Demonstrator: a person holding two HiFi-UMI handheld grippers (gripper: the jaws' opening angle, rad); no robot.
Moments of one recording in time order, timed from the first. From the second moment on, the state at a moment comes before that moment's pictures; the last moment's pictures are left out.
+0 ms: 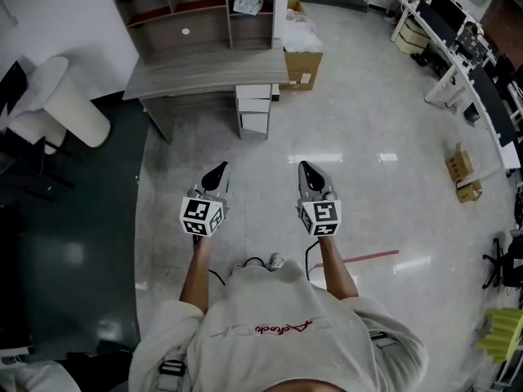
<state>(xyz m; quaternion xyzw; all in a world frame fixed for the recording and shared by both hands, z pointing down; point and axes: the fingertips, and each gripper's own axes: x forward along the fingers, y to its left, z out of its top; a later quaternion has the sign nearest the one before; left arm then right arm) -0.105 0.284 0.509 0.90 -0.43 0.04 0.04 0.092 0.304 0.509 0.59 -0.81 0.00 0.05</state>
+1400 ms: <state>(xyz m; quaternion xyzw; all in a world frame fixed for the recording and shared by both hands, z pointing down) -0.022 0.205 0.529 0.89 -0.45 0.04 0.04 0.154 0.209 0.527 0.56 -0.83 0.01 0.05</state>
